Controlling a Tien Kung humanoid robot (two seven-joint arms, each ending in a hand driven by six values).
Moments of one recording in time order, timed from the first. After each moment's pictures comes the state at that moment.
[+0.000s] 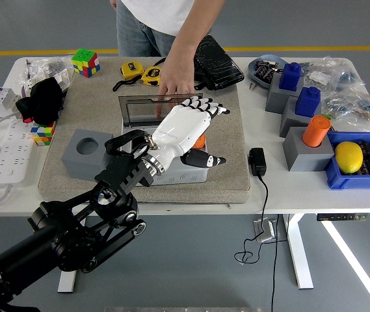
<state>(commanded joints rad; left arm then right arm) -0.57 0.03 -0.71 -1.26 2.27 0.29 0.18 0.11 -0.10 1.37 0.18 -1.03 -0.15 -0.06</state>
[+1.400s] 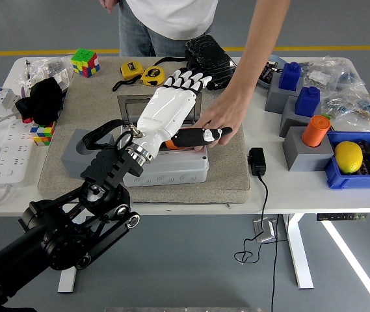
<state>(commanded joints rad) -0.54 0.05 -0.79 -1.31 2.27 0.35 0.20 0.11 -0.10 1.38 0.18 -1.03 -0.15 -0.06</state>
